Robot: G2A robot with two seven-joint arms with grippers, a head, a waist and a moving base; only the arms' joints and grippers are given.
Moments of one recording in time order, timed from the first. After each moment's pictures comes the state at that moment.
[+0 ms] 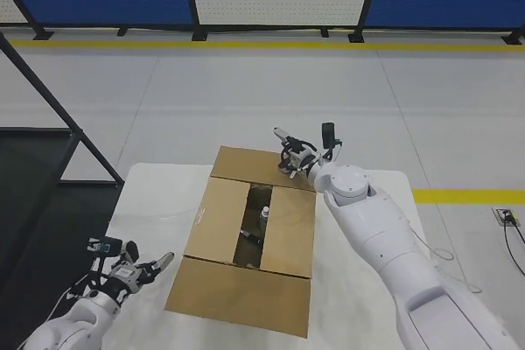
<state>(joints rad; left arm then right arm) 1.44 -1.08 -1.65 -1.76 0.89 -0.25 -0.37 -0.12 -1.60 0.90 -0.33 0.38 -0.10 0.41</state>
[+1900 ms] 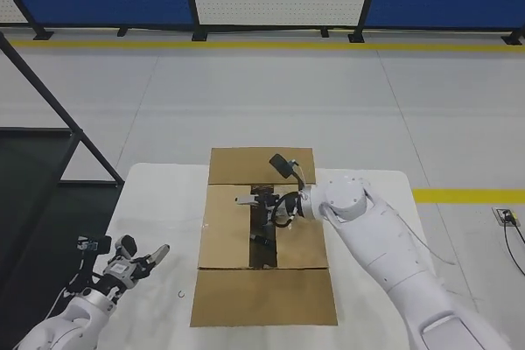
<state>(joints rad) 1.46 -1.08 -1.71 -1.77 0.78 -0.32 -0.30 -0.27 -1.51 0.88 -0.69 0.09 -0.07 1.06</state>
